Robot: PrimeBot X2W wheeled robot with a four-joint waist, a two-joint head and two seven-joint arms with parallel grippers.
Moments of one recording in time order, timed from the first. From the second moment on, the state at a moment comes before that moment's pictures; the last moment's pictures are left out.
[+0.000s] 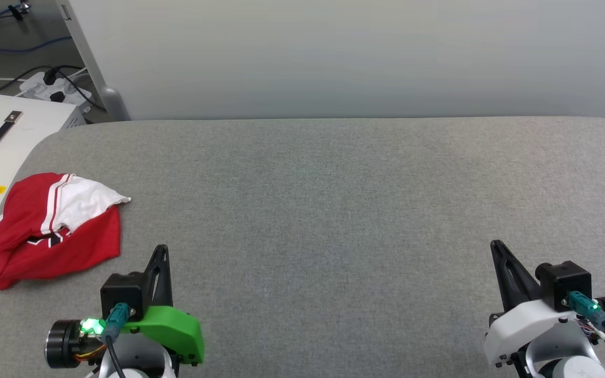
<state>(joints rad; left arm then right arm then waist) 0.02 0.05 0.00 0.00 -0.01 0.00 0.00 0.02 -0.05 0.00 0.00 0.01 0.13 0.00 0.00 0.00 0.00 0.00</state>
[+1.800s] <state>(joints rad) 0.02 0.06 -0.02 0.00 -0.04 0.00 -0.07 0.02 -0.05 -0.03 -0.03 0.10 0.13 -0.07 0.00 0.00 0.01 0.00</state>
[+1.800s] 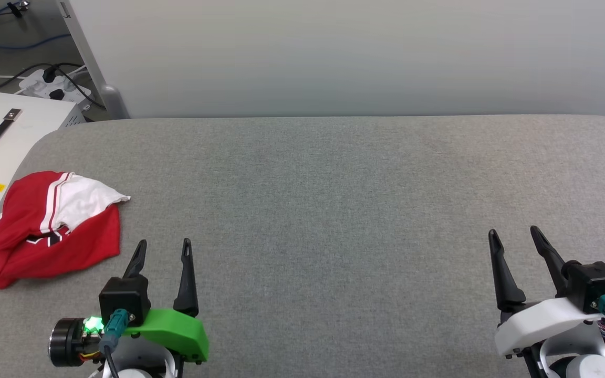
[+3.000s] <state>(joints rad) 0.02 0.05 -0.03 0.02 -0.09 0.00 -0.15 0.04 -0.05 -0.03 -0.06 0.16 0.13 -0.15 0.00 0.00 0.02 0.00</state>
